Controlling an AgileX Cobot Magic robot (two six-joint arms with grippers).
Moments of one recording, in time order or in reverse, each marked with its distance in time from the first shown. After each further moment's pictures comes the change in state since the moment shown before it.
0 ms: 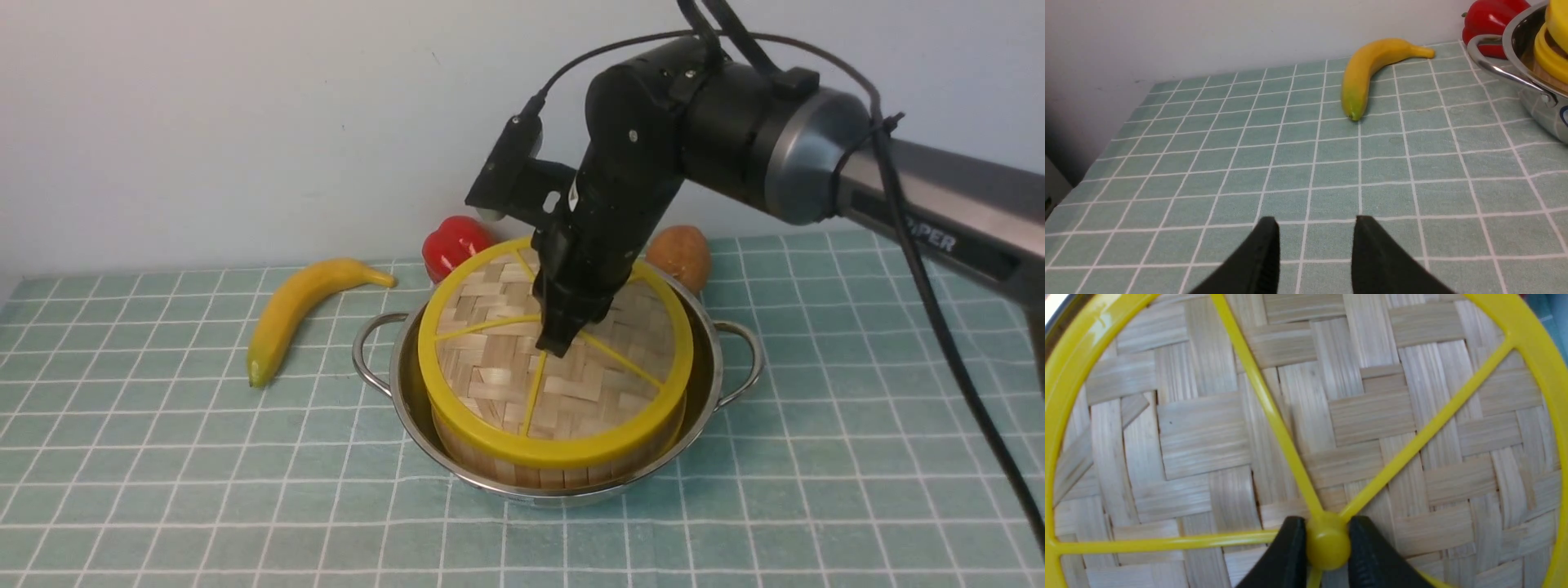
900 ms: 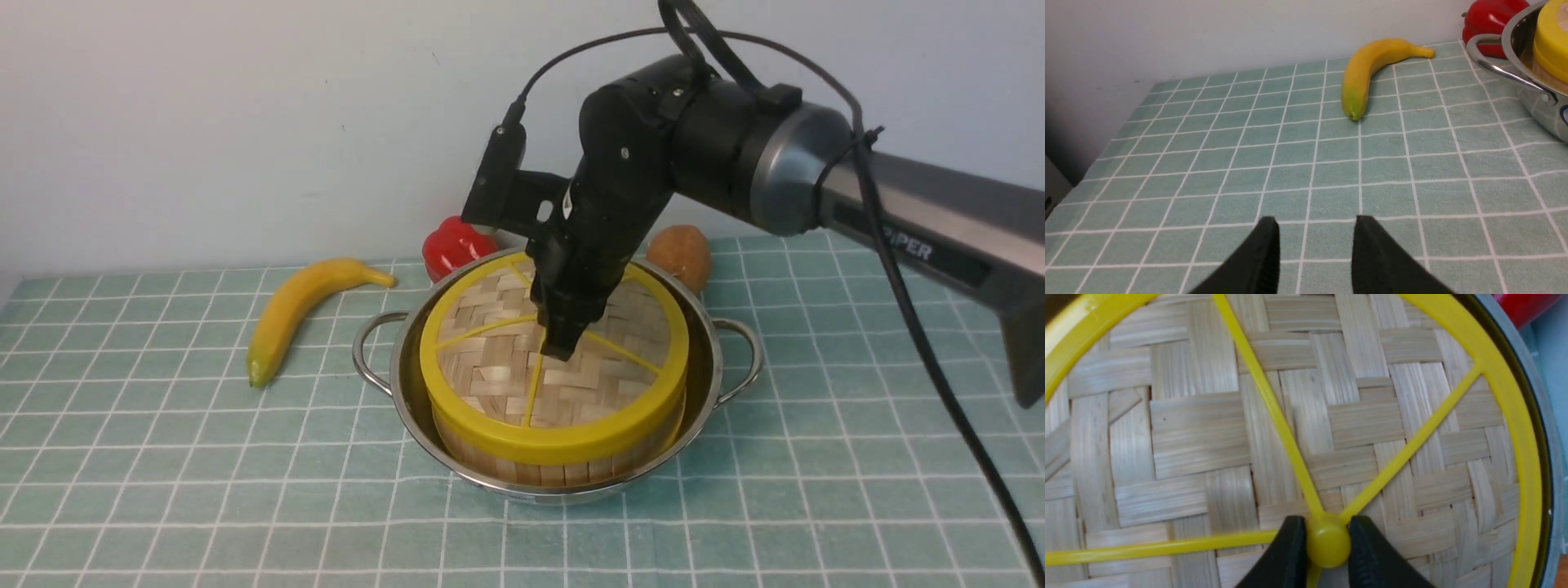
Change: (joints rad) right arm 0.000 0.037 0.000 -0.022 -0.065 -0.095; left arm 0.000 0.000 0.000 0.000 0.000 0.000
